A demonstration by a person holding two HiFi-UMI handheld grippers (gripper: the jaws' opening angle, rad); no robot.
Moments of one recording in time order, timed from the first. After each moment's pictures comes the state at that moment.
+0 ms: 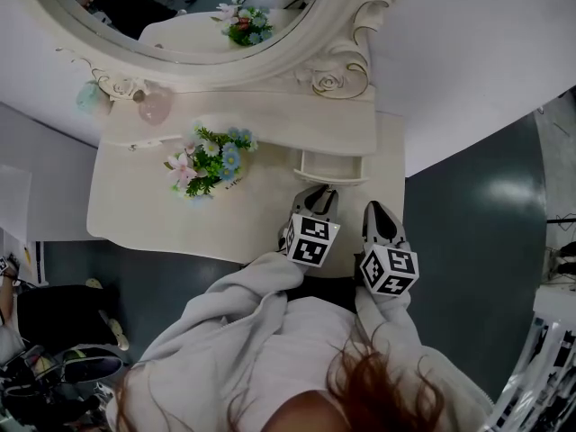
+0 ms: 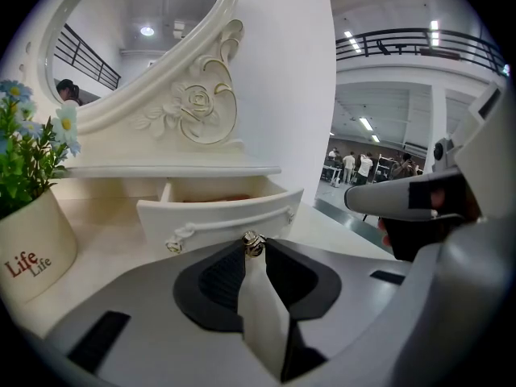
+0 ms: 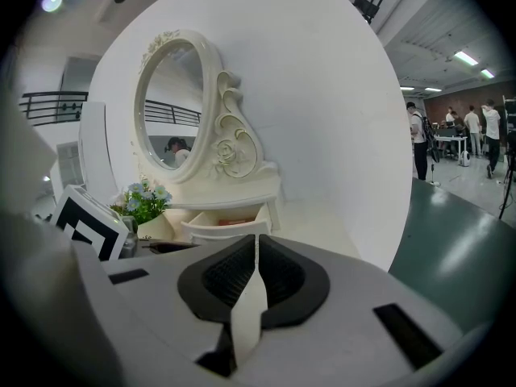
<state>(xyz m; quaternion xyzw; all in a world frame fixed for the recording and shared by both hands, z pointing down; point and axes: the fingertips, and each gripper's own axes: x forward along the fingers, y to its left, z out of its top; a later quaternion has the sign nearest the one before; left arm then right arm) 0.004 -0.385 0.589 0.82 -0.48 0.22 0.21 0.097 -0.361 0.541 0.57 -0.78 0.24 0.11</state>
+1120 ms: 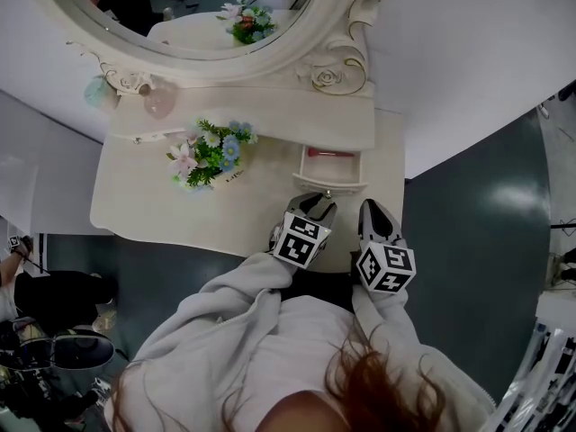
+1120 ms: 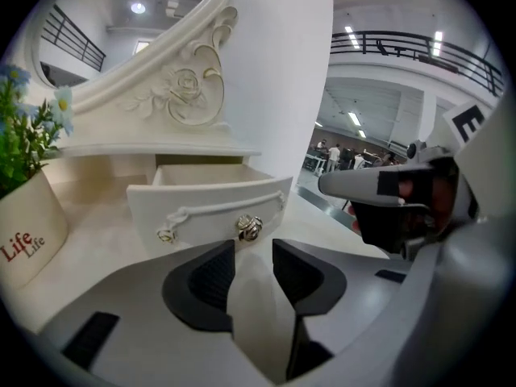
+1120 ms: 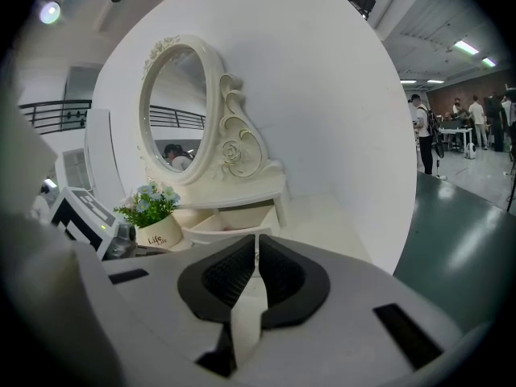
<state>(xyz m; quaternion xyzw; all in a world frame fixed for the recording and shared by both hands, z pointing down) 0.009 -0.348 0.597 0.84 -0.41 0.25 0.24 0.091 -0.352 0.542 0.55 -0.79 0.25 0.10</state>
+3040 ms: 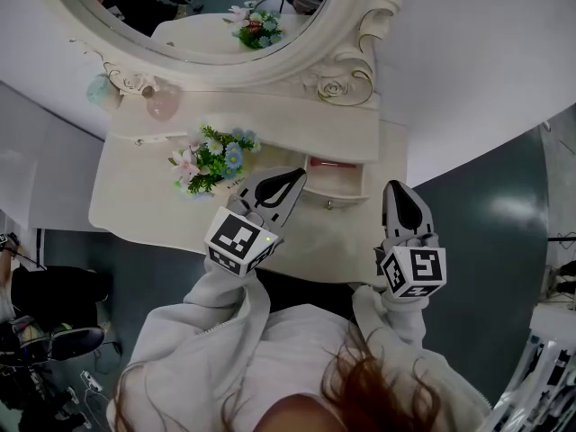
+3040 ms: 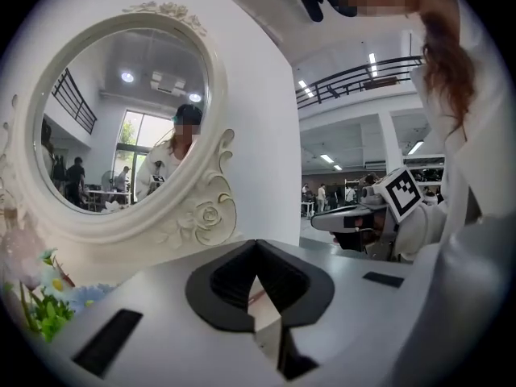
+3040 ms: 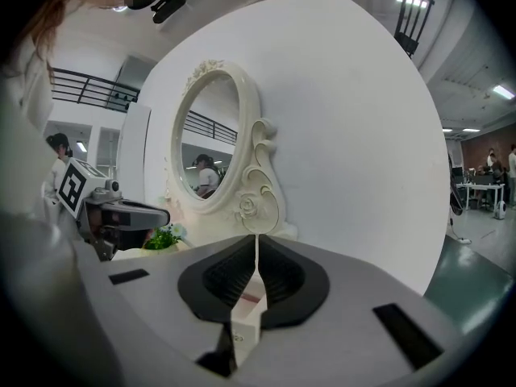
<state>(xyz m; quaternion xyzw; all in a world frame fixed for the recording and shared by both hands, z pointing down) -0.066 -0.388 0.421 0.90 -0.42 0.08 0.06 0.094 -0.400 0.431 0.51 -0.85 0.09 0.08</state>
